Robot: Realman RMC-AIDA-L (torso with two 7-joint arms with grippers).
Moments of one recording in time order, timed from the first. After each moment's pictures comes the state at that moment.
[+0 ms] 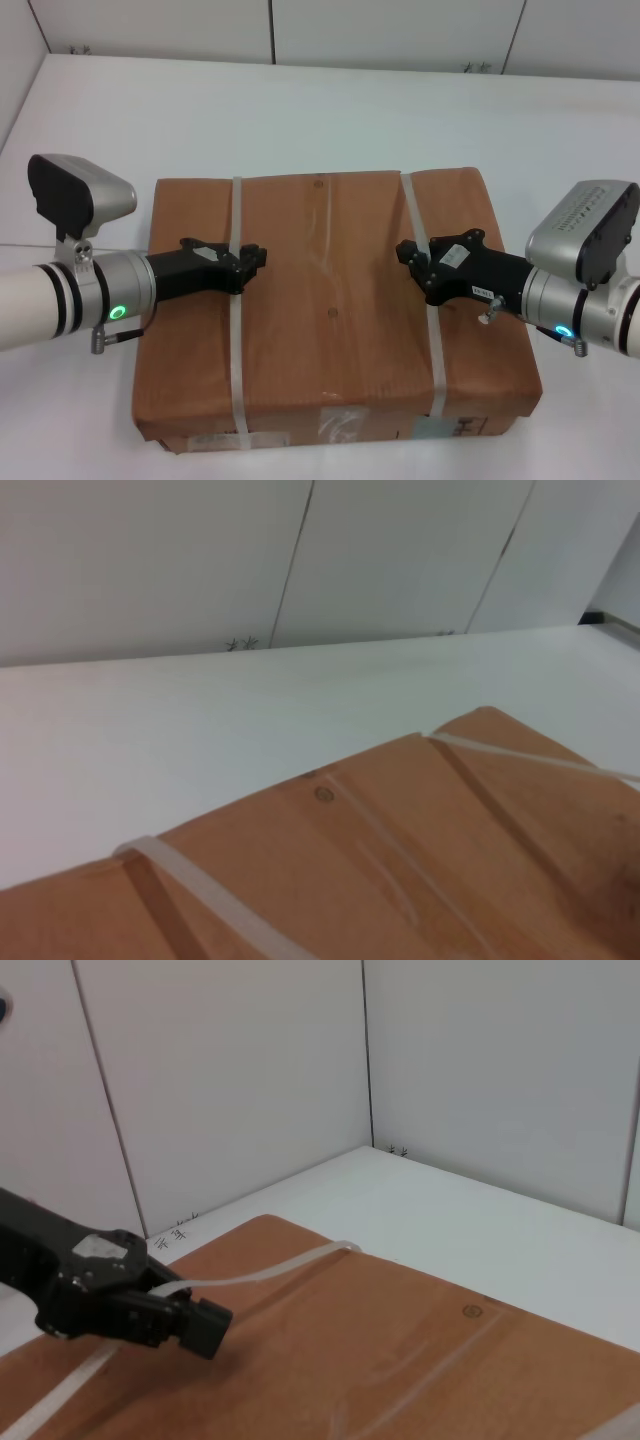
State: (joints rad) left arm -0.69 -2.04 2.86 -0.05 -0.40 0.95 -1.12; right arm 0.73 2.08 -0.09 0.06 -2.29 -0.89 0.76
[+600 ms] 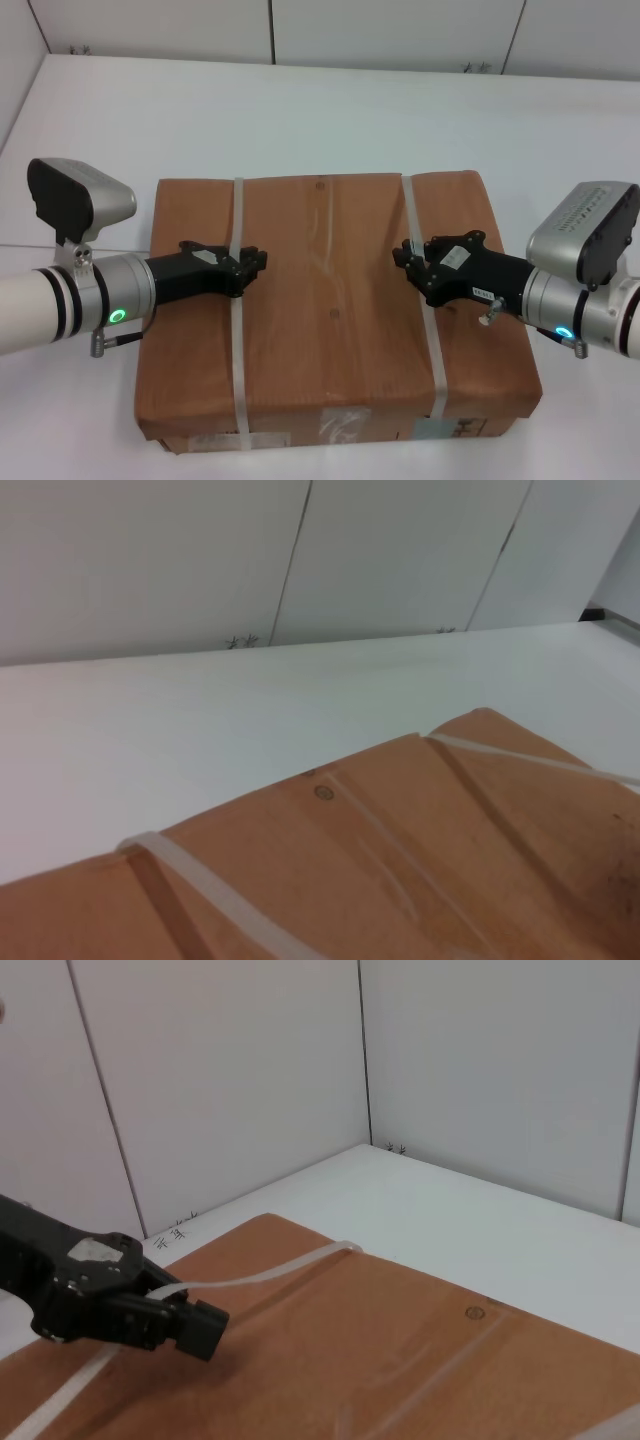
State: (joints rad) left arm -0.69 -2.04 2.86 -0.05 -0.40 0.94 -1.11; right arm 0.72 2.08 -0.09 0.06 -2.29 -0.89 0.77
